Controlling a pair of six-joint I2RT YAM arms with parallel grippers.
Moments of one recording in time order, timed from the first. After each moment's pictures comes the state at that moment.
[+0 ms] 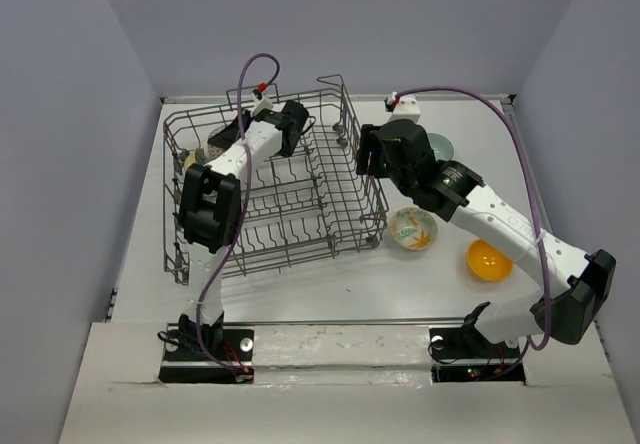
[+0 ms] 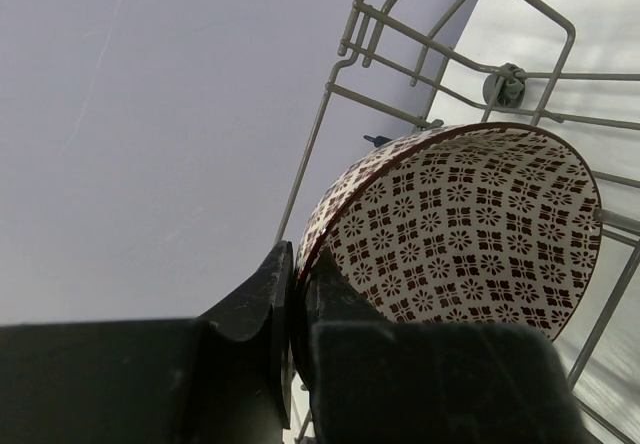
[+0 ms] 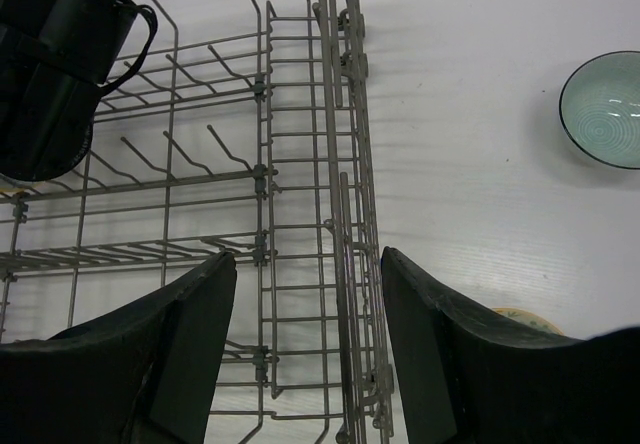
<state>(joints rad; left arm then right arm) -0.43 2.11 1.83 -1.06 -1.44 -0.32 0.77 1.37 1.40 -0.49 0.50 0.45</state>
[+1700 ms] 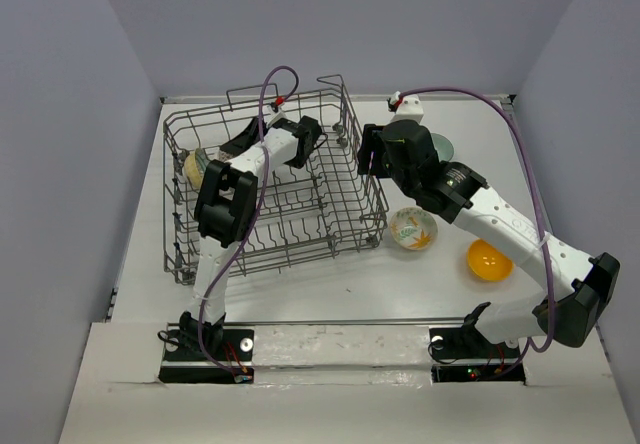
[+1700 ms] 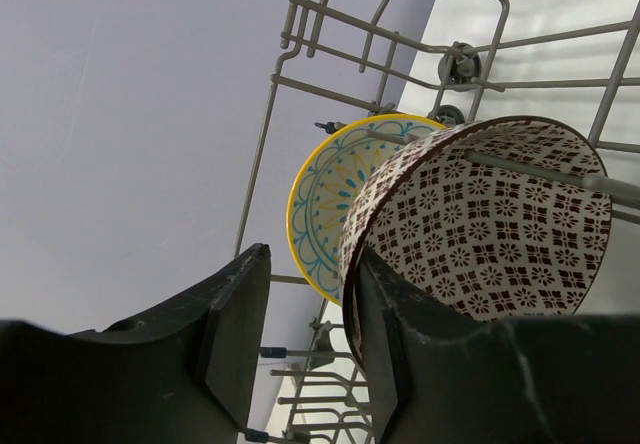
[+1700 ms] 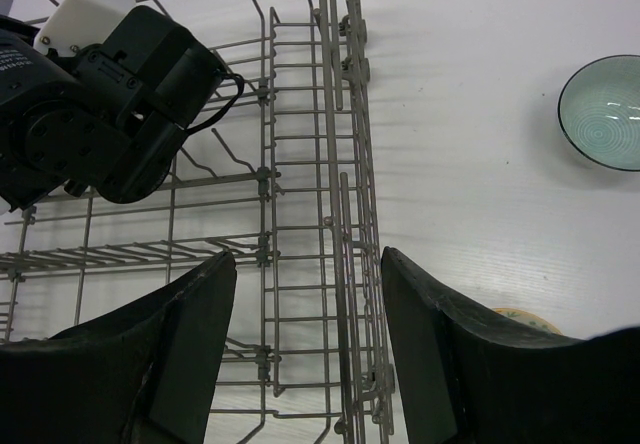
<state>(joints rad) -0.49 2.24 1.86 -1.14 -1.46 -0.39 0.77 1.35 1.39 -0.49 0.49 0.45</state>
